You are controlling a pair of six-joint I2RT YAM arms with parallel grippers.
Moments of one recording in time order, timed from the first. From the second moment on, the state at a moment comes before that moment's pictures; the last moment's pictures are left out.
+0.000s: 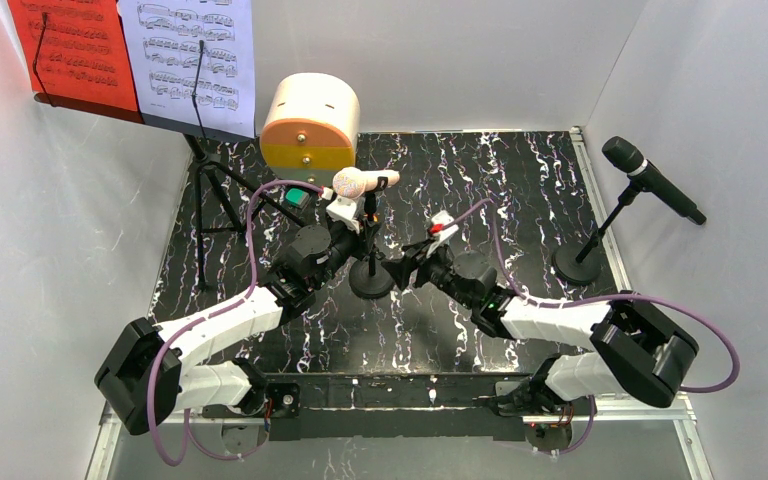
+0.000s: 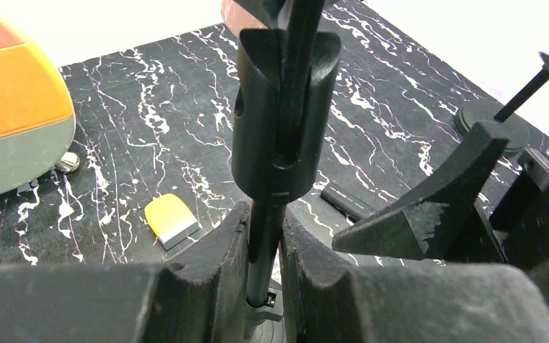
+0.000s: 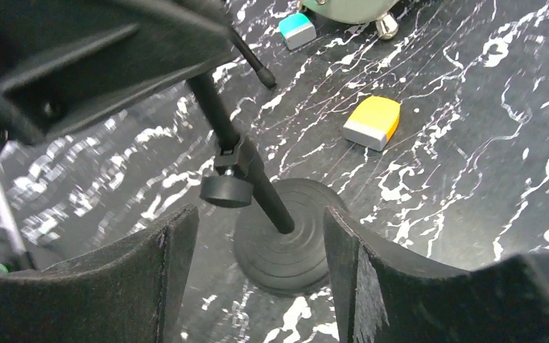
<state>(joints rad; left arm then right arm) -0.77 1.19 0.64 0.44 -0.14 -0.13 0.92 1.32 0.46 0.76 0.05 0.24</state>
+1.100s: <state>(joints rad) -0.77 1.19 0.64 0.44 -0.13 -0.13 0.77 1.59 0.47 1.10 -0.30 0.82</state>
